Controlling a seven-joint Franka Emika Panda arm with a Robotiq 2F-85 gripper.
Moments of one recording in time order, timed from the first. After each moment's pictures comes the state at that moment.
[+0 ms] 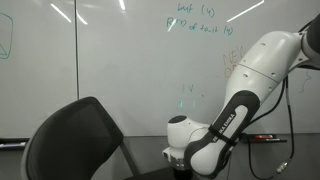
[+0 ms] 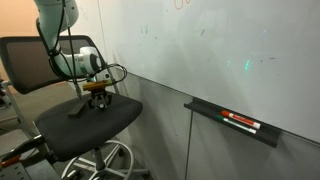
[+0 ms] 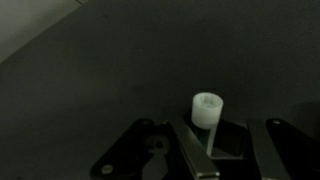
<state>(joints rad) 0.37 0.82 0.14 -1.86 -0.45 2.52 -0.21</state>
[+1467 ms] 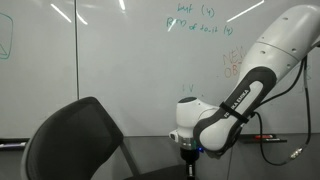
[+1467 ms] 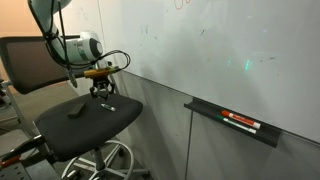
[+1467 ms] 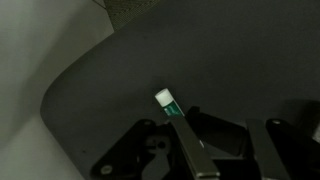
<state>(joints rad) 0.30 0.64 0.17 -1.98 -0.44 2.52 -0.26</state>
